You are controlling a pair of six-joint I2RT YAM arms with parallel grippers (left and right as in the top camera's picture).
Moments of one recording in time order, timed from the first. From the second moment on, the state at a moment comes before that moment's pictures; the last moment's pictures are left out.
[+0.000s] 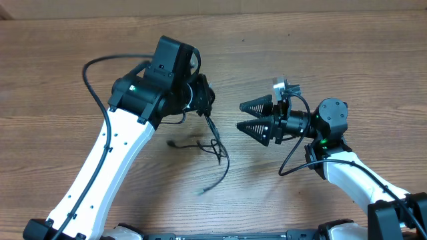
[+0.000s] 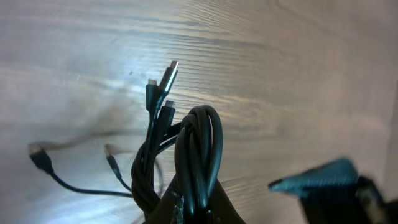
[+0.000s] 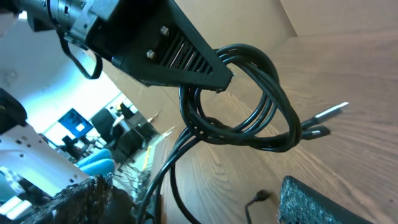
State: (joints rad) left arm -0.43 1.52 1.58 -1.05 0.16 -0.74; right arm 0.21 1.43 0.55 0.92 -1.17 0.67
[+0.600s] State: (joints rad) left arm -0.43 1.52 1.58 -1.26 0.00 -1.55; right arm 0.21 1.43 0.55 1.22 -1.37 0.82
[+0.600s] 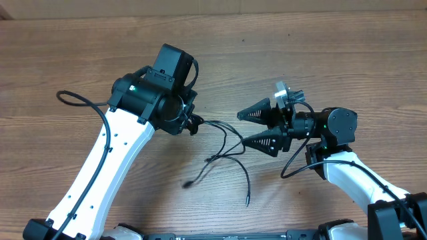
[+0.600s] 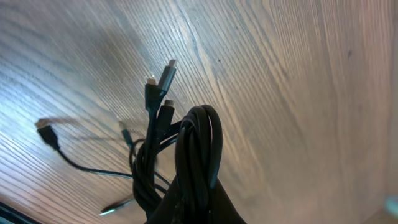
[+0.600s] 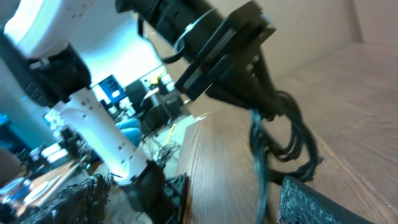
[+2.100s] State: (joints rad) left arm -0.56 1.52 1.58 -1.09 0.22 -2.07; right arm 0.21 1.43 0.55 0.86 -1.25 0.54
